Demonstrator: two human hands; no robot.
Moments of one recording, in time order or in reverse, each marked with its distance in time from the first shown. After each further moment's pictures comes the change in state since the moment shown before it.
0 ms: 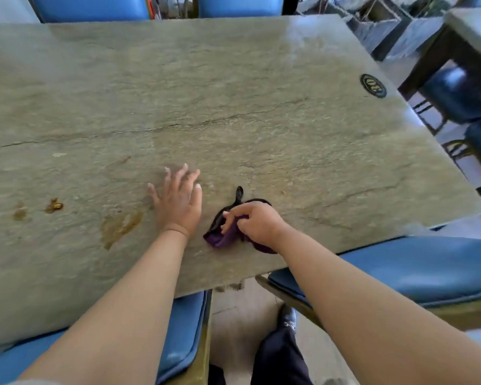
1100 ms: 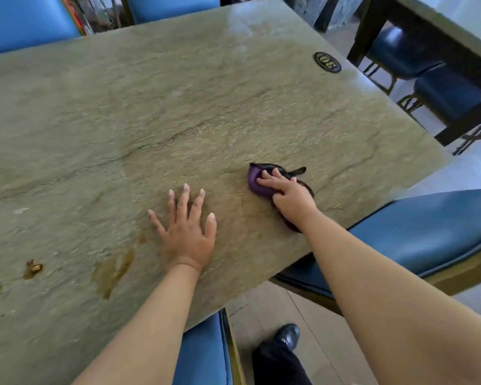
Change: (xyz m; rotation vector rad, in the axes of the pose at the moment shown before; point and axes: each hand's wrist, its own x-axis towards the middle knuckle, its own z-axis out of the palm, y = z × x) left_hand -0.011 0.012 0.010 0.226 -0.151 0.213; right_hand 0.014 0.051 -0.055 -0.101 0.452 0.103
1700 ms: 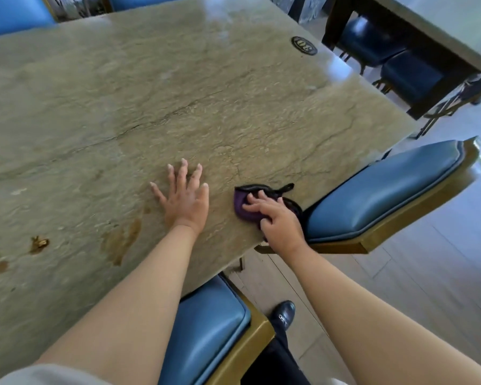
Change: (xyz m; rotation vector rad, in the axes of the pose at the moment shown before) left_hand 0.000 -0.015 -0.006 -0.131 -0.088 0.069; right_hand -0.122 -0.013 0.082 0.129 0.185 0.012
